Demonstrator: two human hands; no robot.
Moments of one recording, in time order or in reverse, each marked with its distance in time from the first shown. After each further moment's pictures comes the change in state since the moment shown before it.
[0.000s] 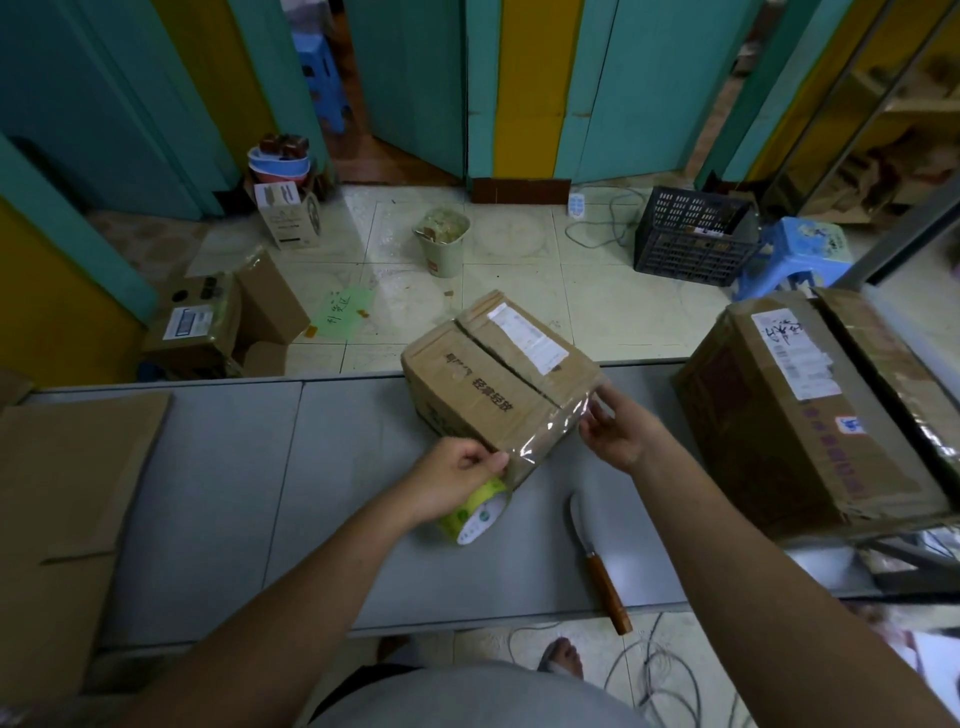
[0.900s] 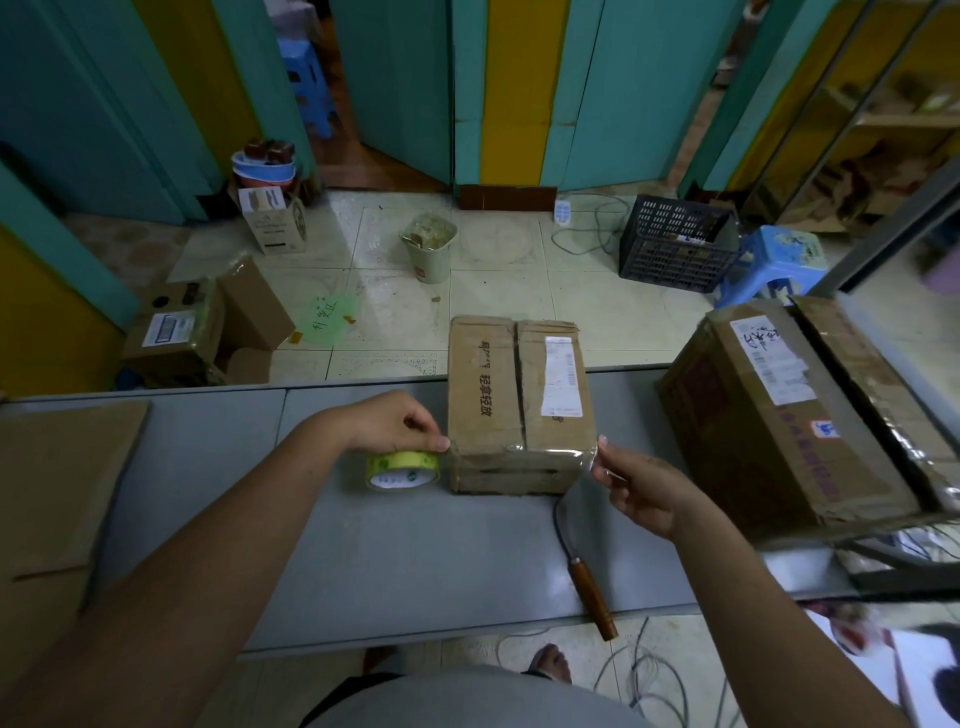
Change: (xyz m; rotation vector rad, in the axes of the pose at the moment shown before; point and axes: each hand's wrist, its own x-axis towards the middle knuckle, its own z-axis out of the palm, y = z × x) left_hand 0.052 0.013 -0.102 0.482 -0.296 0.035; right_hand -0.019 0.005 -0.084 -0.431 -0.147 0.011
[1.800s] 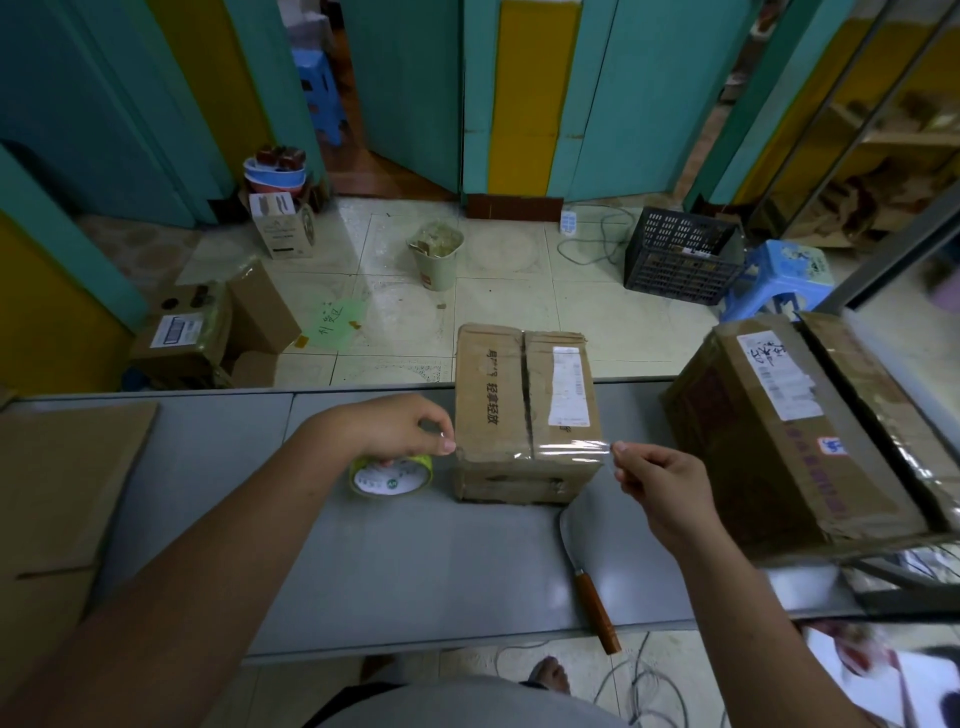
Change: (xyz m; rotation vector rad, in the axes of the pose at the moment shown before) left_hand -0.032 0.043 -0.008 0.064 0.049 -0.054; right_hand -0.023 -0.002 0.014 -0.183 0.268 -0.500
